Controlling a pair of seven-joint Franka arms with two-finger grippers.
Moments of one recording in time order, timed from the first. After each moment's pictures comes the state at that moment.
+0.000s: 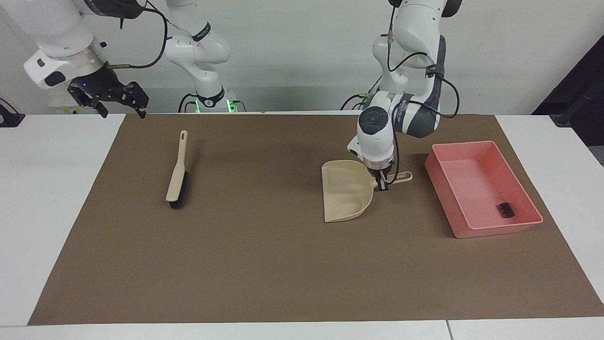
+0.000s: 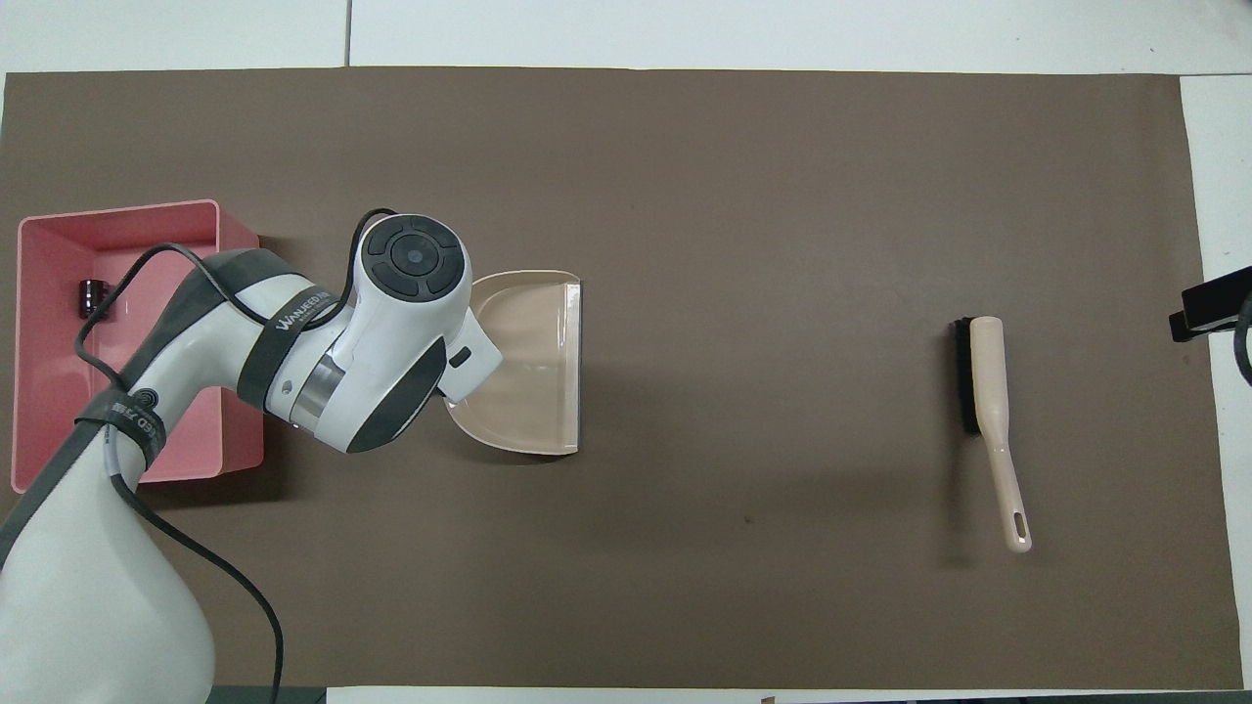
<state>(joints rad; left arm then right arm) -0.44 0.24 -0.05 -1.93 0.27 1.97 1.03 -0.01 -0.01 -0.08 -1.51 -0.04 1.38 -0.06</state>
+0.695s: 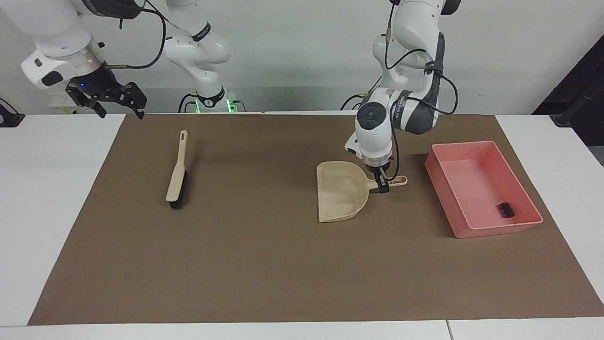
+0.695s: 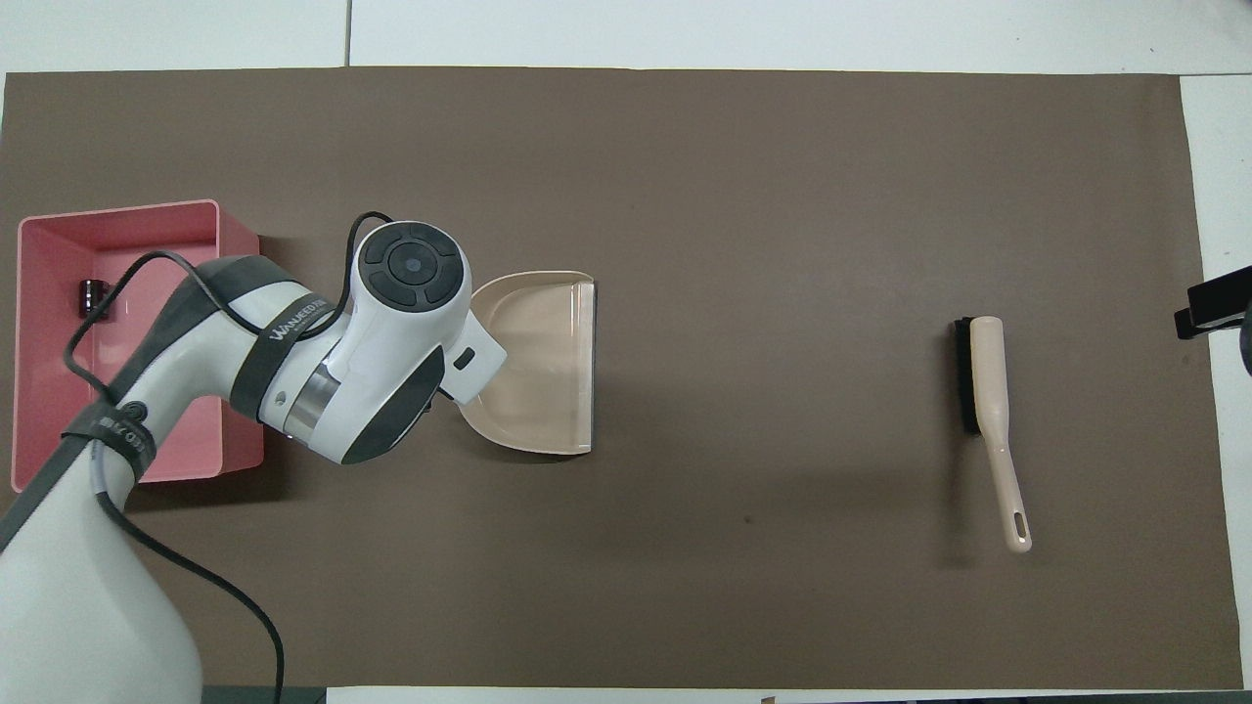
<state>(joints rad) -0.44 0.17 -0.04 -1.94 0.27 1.90 0.84 -0.02 -0.01 -0.08 -1.51 -0.04 1.39 -0.06</state>
